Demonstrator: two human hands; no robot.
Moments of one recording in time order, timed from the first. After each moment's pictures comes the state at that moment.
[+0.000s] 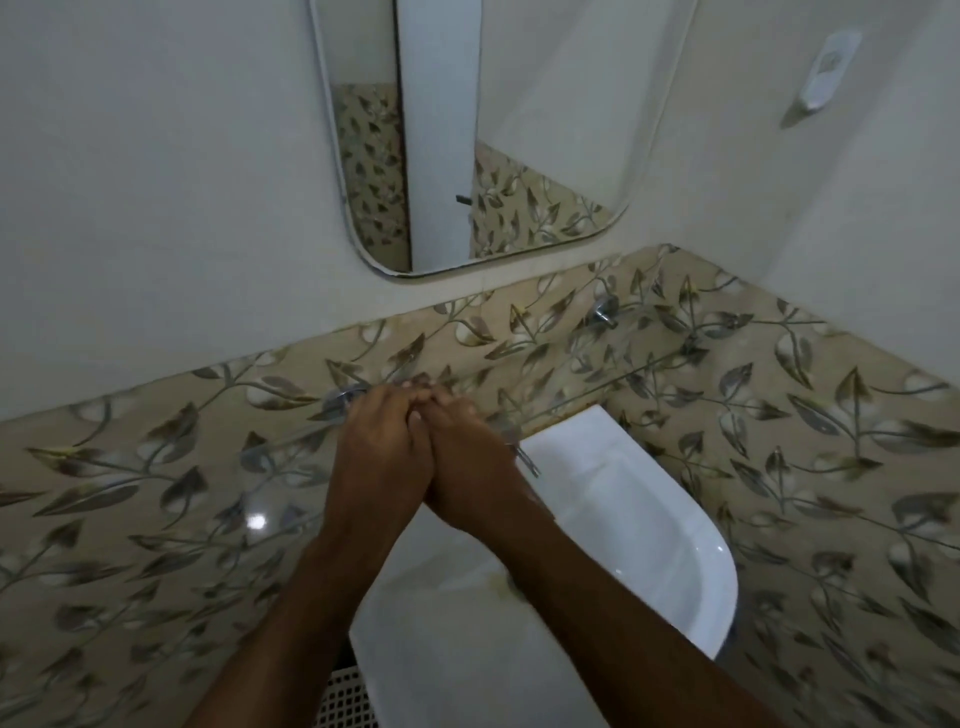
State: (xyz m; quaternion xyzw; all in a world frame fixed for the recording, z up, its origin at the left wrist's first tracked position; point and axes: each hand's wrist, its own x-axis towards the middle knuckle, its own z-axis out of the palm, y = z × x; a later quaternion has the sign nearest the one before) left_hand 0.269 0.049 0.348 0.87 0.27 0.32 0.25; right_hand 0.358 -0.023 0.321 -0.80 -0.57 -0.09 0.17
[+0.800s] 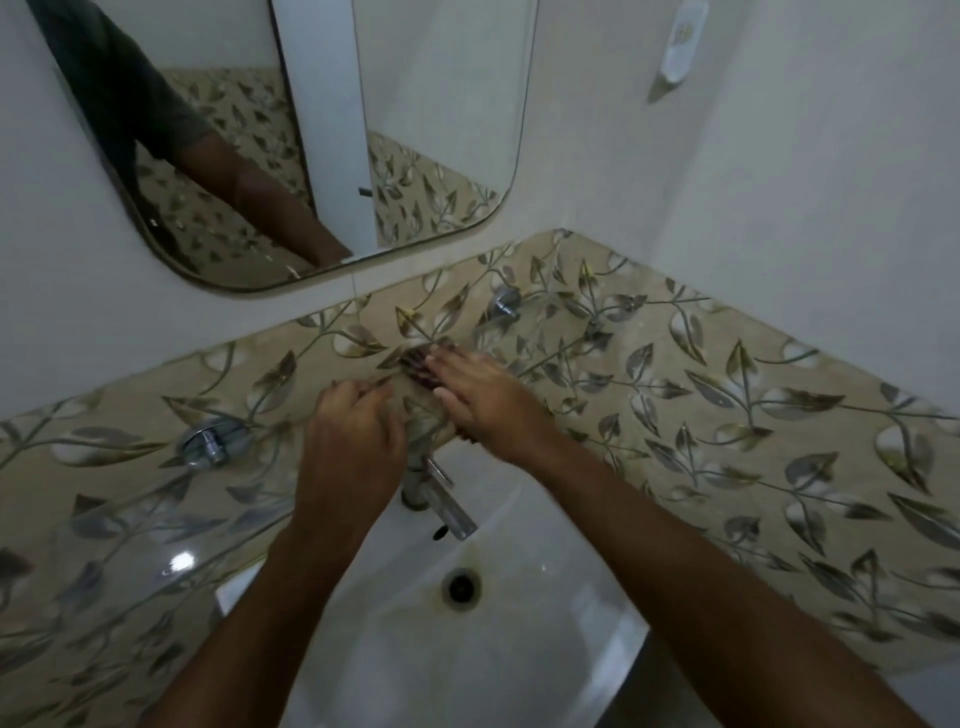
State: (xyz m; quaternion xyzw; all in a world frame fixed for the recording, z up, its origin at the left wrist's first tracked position) left_hand 0.350 0.021 0.342 0.92 0.21 0.29 0.17; right_hand 0.507 -0.095 0.328 -0.83 -0.51 -0.04 0.19
